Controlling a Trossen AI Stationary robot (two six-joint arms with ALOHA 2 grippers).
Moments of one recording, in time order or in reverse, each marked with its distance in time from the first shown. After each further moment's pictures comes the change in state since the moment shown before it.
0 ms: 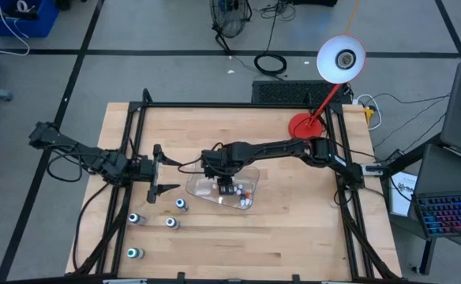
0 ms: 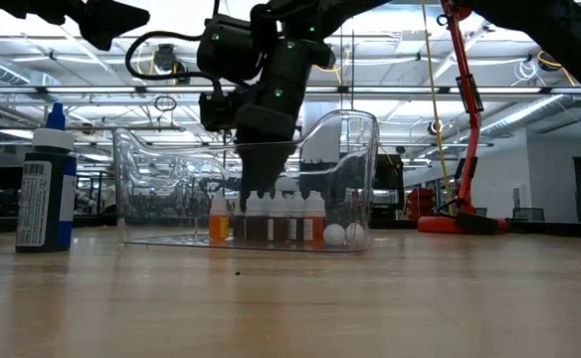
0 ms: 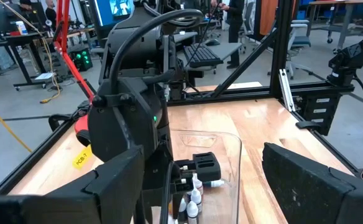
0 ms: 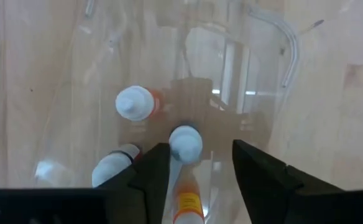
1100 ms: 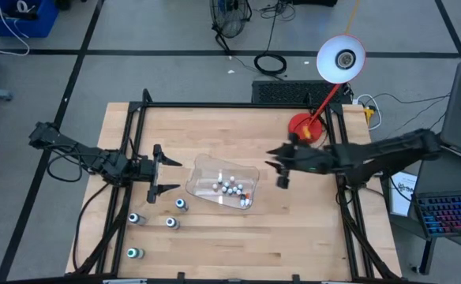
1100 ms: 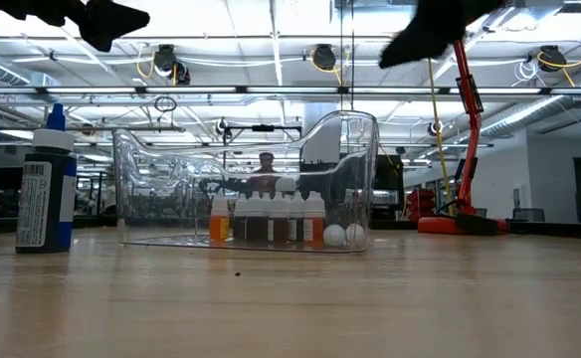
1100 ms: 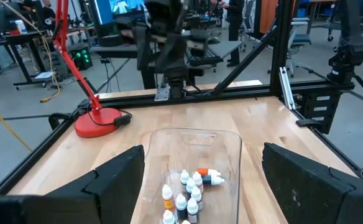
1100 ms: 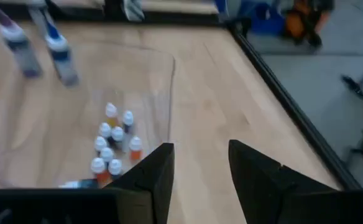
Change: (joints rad) left arm 0.000 0.000 0.000 -0.008 0.000 0.000; right arm 0.192 -1.167 -1.030 0.530 0.501 0.171
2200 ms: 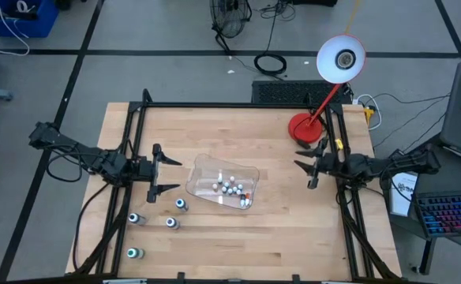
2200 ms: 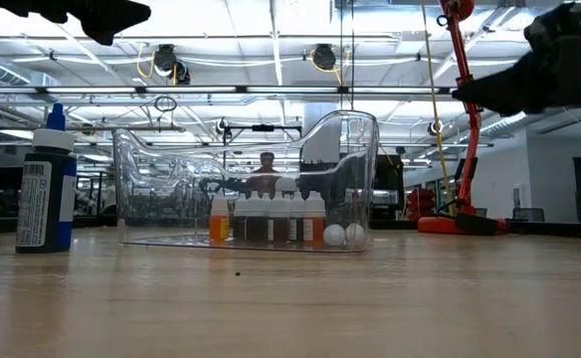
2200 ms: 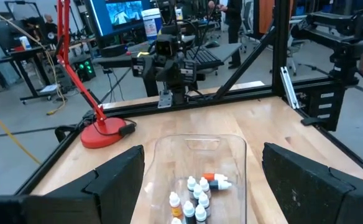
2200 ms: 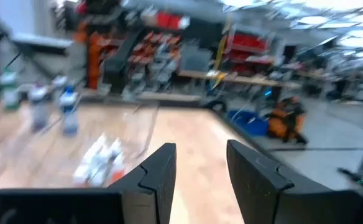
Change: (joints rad) left arm 0.000 0.000 0.000 0.024 0.000 0.073; right arm -0.003 -0.965 -0.883 0.579 0.008 -0.242
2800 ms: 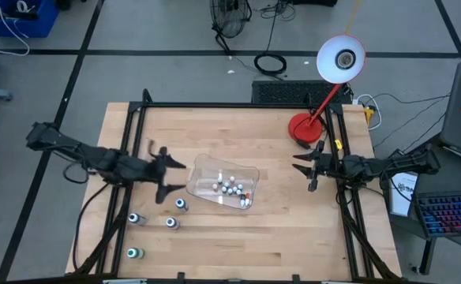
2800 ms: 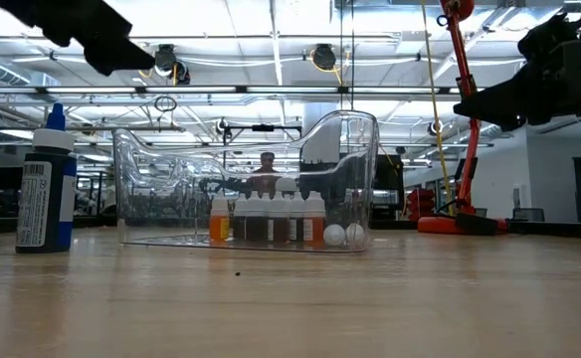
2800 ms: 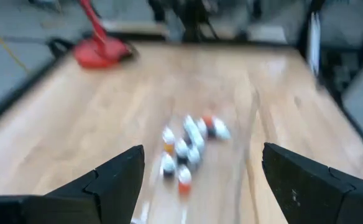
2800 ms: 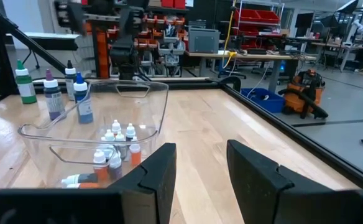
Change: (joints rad) left arm 0.057 0.142 0.095 -0.250 0.019 -0.295; right arm 0.000 0.001 0.000 -0.109 -0.039 0.135
